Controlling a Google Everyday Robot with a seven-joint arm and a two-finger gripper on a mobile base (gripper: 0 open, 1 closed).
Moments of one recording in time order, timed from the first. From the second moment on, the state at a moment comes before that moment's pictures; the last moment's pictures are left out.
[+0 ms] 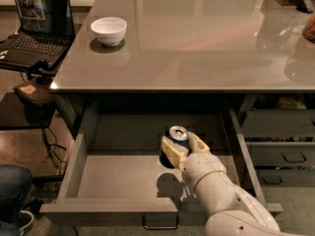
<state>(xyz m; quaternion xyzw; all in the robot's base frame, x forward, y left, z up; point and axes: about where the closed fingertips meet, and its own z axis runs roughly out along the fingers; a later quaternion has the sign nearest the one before) 0.476 -0.075 0.748 -0.05 0.77 0.16 0.61</state>
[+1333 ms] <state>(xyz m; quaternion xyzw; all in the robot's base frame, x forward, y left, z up) 0.497 -0.074 0.732 -0.04 0.77 0.14 0.62</state>
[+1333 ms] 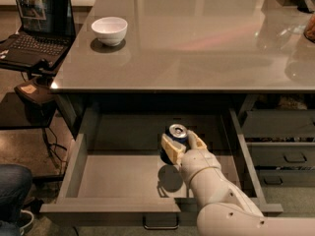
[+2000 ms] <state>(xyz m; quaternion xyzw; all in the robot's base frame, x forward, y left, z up) 0.497 -0.074 0.732 -0.04 0.77 0.14 0.62</state>
